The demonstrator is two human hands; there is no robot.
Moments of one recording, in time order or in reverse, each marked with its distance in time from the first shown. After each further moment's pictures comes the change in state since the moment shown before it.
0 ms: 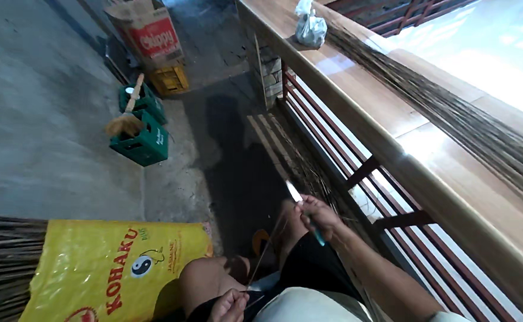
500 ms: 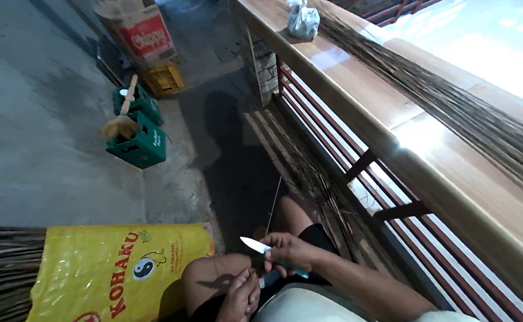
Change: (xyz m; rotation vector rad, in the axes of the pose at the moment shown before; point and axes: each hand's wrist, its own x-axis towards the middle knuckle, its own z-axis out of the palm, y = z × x) left_hand 0.038 0.008 0.030 -0.305 -0.141 -0.096; right_hand -0.024 0.069 0.042 -0.193 -0.611 0.132
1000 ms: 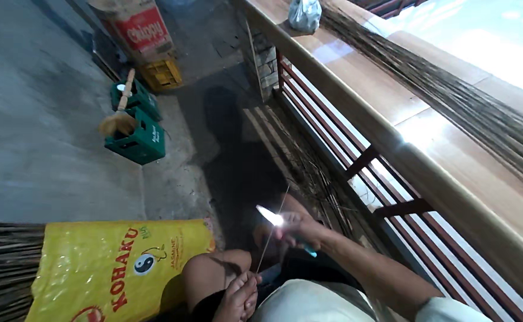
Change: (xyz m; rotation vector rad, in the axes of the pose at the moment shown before) left_hand -0.012 0.000 -0.010 -0.001 -0.040 -0.055; right_hand -0.005 -0.028 -0.035 0.098 0.156 -0.016
